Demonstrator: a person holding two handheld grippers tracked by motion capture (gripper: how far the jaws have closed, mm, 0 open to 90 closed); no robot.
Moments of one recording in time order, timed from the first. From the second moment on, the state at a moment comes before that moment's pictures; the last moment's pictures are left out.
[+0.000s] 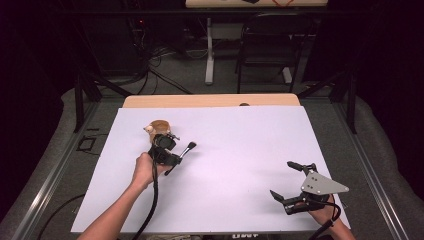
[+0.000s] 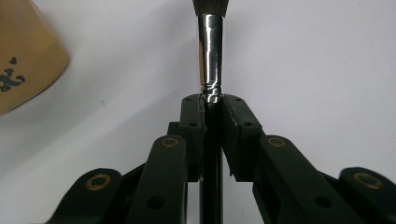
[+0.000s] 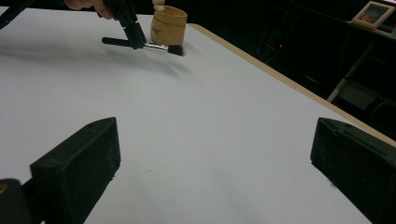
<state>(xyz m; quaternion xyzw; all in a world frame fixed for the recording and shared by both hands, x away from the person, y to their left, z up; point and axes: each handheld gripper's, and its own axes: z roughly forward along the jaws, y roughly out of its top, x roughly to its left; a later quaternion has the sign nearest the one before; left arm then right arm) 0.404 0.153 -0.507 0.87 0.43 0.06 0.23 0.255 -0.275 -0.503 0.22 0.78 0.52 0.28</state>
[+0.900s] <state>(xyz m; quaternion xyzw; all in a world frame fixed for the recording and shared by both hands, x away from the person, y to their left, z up) 0.389 0.162 -0.508 0.84 0.41 0.09 0.33 0.254 -0.276 -0.503 0.22 0.78 0.52 0.28</state>
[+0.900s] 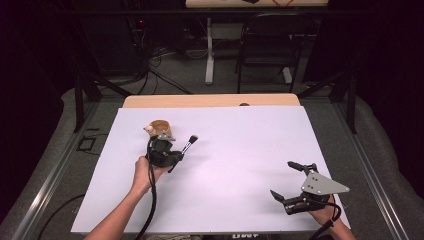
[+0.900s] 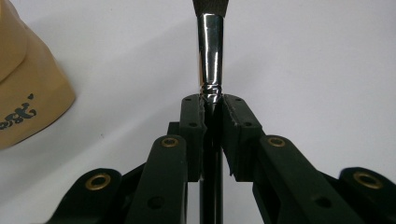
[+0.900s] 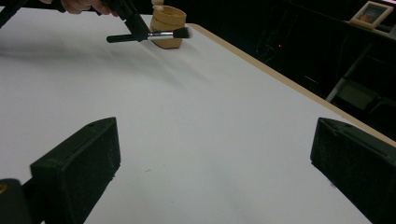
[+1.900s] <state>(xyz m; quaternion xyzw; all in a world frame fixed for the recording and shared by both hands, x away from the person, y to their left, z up) 0.374 0.182 -0.505 0.78 0.41 0.17 0.45 0.254 -0.276 -0.503 0.22 0.78 0.52 0.28</state>
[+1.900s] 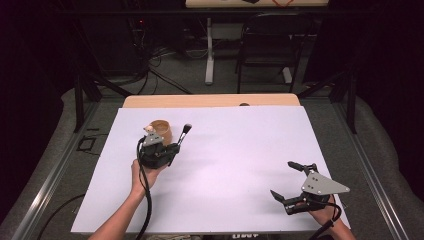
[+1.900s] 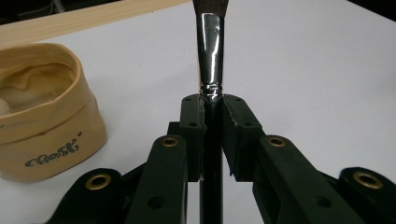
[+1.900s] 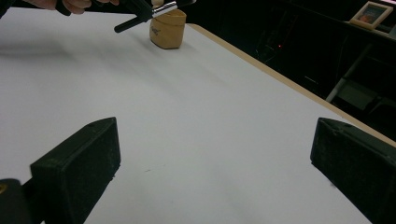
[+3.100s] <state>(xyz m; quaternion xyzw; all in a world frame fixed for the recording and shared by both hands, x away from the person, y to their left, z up) 0.369 0.202 -0.489 0.72 0.41 0.23 0.51 0.255 -0.276 -0.503 0.22 0.78 0.52 0.28</state>
